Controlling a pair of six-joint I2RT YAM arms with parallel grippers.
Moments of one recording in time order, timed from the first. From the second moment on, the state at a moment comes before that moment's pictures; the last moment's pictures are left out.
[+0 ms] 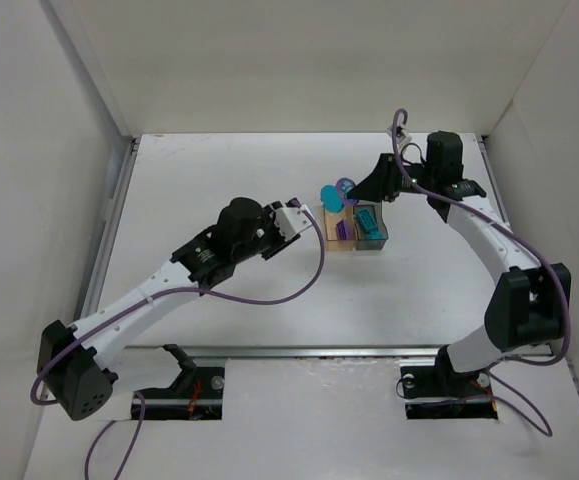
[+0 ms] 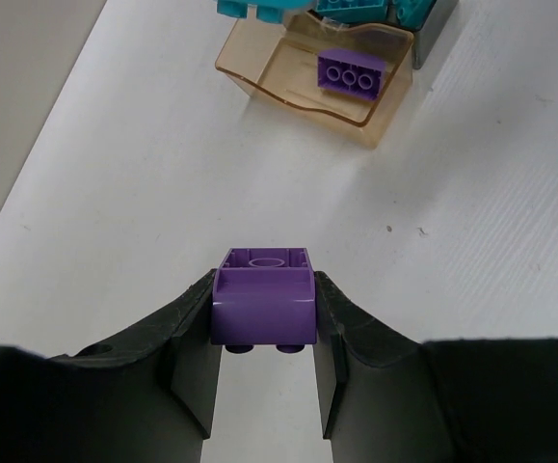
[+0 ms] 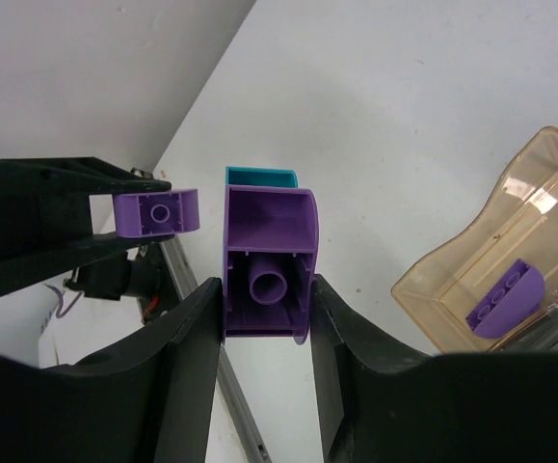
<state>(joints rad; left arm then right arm) -0.76 1.14 0.96 -0.28 0.03 0.45 0.16 1.52 1.24 -0.17 -0.98 0.36</state>
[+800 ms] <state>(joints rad) -0.76 1.64 1.24 -0.17 0.28 0.29 0.03 1.18 1.13 -0.17 -0.55 0.41</state>
